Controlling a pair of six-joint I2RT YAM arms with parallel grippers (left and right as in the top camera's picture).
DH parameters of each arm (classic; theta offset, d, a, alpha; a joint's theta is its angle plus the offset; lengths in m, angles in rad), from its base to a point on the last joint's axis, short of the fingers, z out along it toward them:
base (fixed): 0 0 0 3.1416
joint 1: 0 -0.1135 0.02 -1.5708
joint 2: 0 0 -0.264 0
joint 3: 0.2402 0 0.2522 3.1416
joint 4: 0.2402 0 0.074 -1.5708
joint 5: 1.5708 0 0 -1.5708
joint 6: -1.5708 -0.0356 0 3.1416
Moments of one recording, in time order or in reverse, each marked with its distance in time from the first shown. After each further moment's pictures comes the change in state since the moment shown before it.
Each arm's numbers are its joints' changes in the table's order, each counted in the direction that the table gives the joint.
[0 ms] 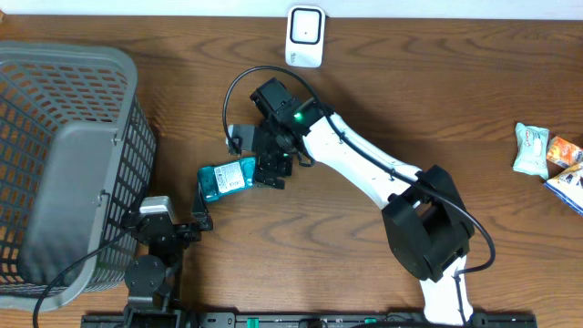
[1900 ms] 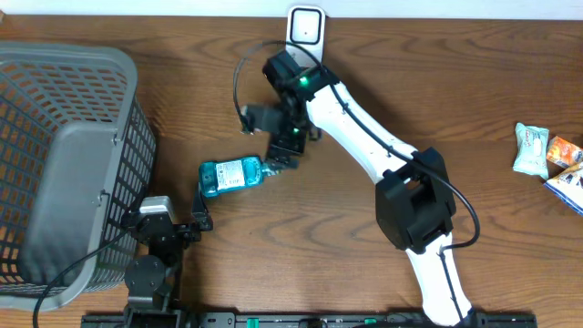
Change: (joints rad) left arm 0.000 0.000 0.000 0.000 0.000 0.000; right arm 0.097 -0.177 0.330 0.338 0.005 0.077
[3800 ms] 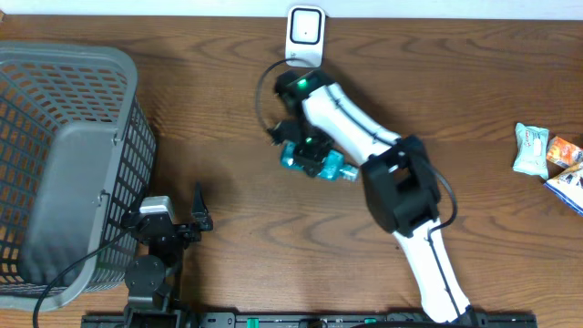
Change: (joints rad) left arm 0.000 0.000 0.000 0.000 0.000 0.000; right arm 0.072 -0.153 0.028 0.225 0.317 -0.207
